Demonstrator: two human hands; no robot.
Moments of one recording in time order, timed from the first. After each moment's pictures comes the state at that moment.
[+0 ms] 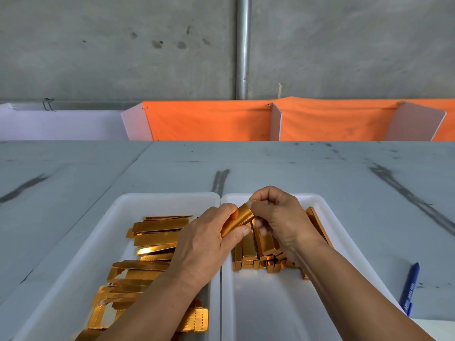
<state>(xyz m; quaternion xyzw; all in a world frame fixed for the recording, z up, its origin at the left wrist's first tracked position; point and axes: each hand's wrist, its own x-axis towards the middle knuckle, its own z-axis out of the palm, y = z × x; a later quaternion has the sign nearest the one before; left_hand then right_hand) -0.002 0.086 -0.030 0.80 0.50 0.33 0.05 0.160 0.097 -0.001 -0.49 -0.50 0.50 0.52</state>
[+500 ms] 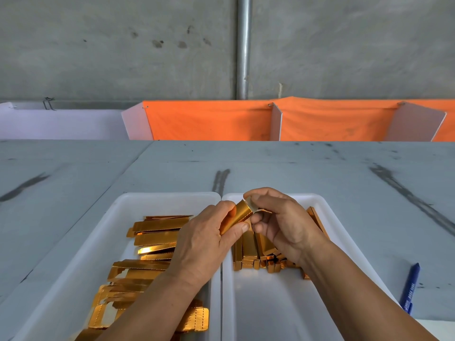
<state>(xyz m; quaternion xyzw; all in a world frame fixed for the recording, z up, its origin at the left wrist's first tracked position) -0.003 0.086 -0.029 0.79 0.50 0.35 0.06 0.162 0.097 0.001 -0.40 -0.42 0.63 0.52</state>
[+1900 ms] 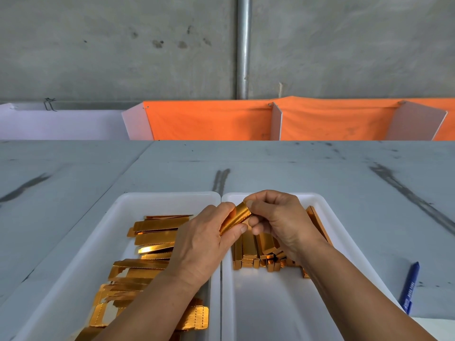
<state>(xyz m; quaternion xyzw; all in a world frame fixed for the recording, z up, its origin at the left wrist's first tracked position) -0.005 0.085 -0.029 0.80 0.51 0.33 0.01 0.161 0.092 0.002 -0.48 -0.49 0.53 0.50</state>
